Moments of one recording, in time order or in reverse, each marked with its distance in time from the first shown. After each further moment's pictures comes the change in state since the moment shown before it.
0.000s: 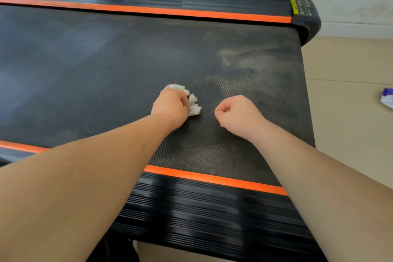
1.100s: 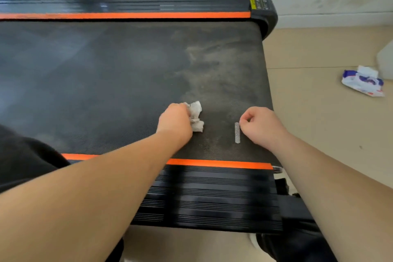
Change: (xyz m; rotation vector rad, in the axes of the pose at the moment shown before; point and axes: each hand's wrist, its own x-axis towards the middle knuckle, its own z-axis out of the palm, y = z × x) left_hand -0.069 0.071 0.055 0.220 -0.010 0.123; right_hand -0.082 0.115 -0.045 0.018 0.189 0.234
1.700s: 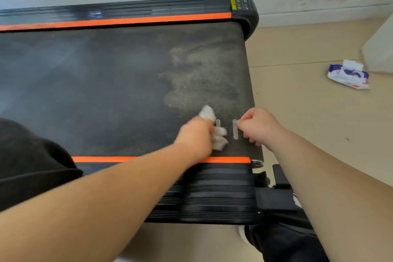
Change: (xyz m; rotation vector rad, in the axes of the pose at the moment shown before) left_hand -0.039 0.076 0.036 -0.077 -0.121 0.416; right_hand -0.008 0.034 -0.028 0.188 -0.089 0.181
